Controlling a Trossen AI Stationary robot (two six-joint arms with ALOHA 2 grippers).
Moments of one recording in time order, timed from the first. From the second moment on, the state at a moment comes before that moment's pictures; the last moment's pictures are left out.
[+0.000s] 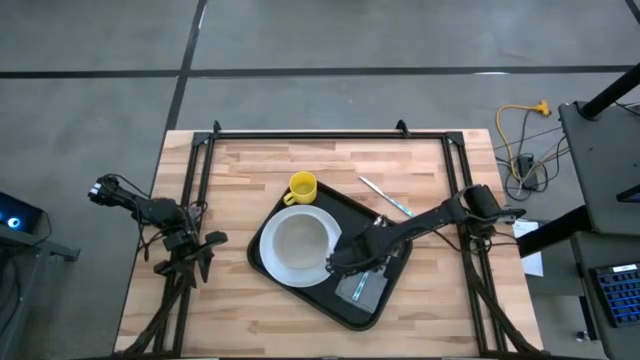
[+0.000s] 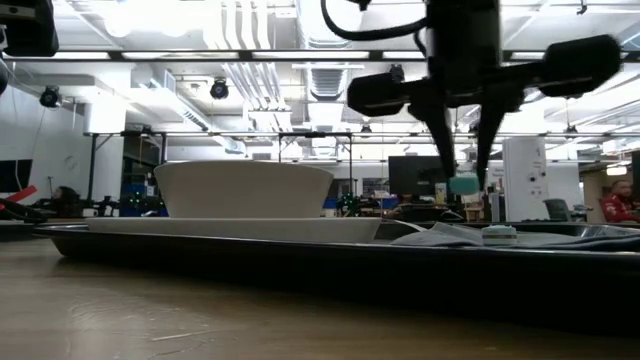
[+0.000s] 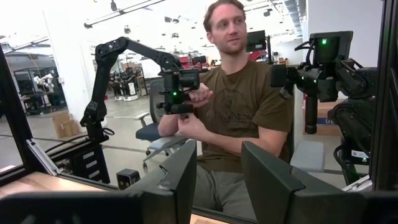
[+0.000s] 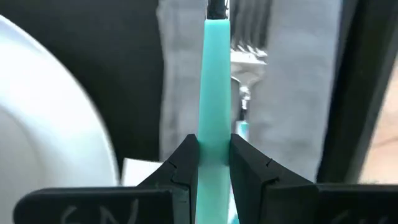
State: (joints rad) left arm -0.40 0.08 0.01 0.21 0.70 0.02; right arm 0.31 1.99 1.54 -1.15 0.09 2.38
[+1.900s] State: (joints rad) left arm -0.40 0.08 0.01 0.21 0.70 0.02; right arm 0.40 2.01 1.41 -0.77 0.07 2.46
